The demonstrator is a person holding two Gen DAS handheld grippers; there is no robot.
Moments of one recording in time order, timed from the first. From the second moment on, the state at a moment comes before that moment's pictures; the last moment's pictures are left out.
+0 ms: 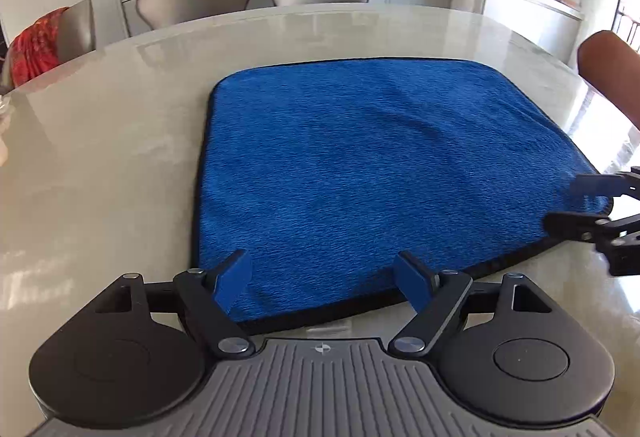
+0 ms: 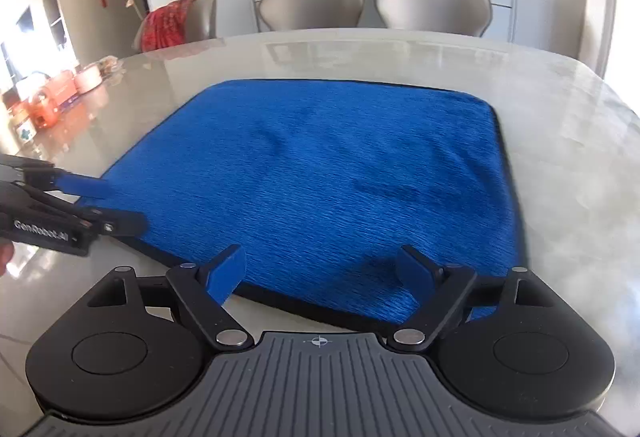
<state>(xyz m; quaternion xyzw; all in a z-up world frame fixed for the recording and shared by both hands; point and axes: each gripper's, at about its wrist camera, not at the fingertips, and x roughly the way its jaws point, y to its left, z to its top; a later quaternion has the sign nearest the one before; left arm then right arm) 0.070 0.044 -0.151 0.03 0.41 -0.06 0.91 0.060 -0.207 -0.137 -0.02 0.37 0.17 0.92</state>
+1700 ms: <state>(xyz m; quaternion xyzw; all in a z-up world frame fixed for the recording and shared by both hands) 0.049 0.062 -0.134 0.31 0.38 -0.32 0.81 0.056 -0.227 -0.123 -0.41 0.35 0.31 0.78</state>
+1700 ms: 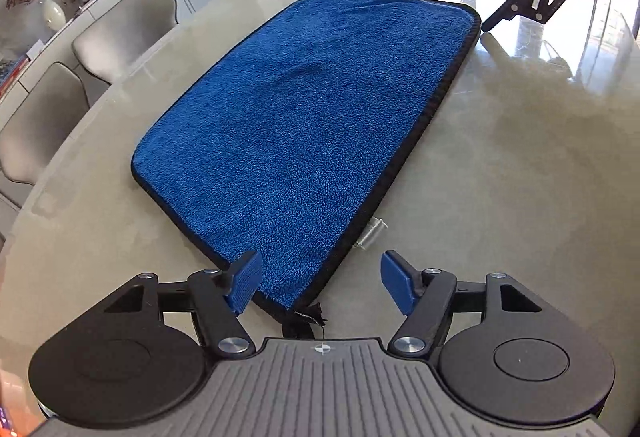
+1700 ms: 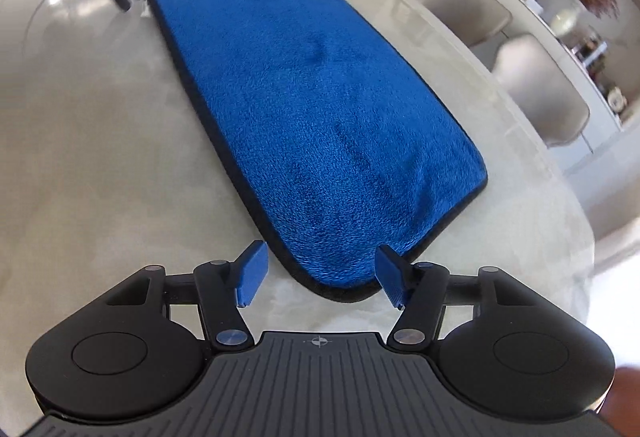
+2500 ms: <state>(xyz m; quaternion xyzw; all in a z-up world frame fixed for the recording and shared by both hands) 0.067 0.062 -0.128 0.33 0.44 -0.36 0.76 0.053 -0.212 -0.129 -0.47 0.32 0.38 0.73</state>
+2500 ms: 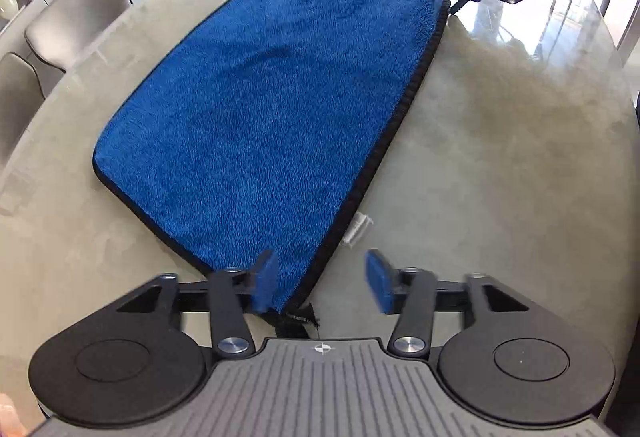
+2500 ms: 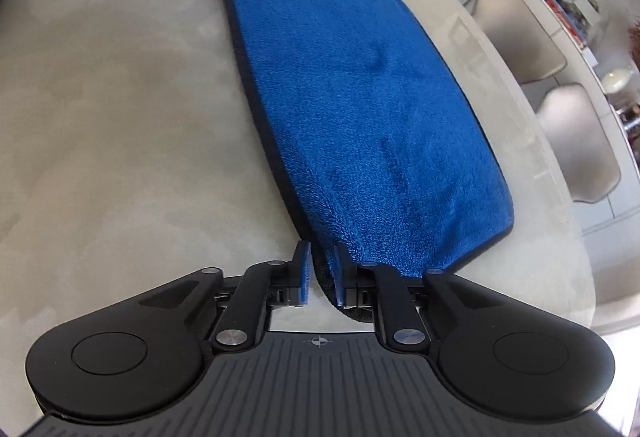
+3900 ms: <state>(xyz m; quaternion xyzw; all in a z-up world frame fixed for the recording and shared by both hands) 0.083 0.055 -0.110 0.36 0.41 -0.37 0.75 0.065 -0.207 -0.118 -0.36 0.38 0.40 0.75</state>
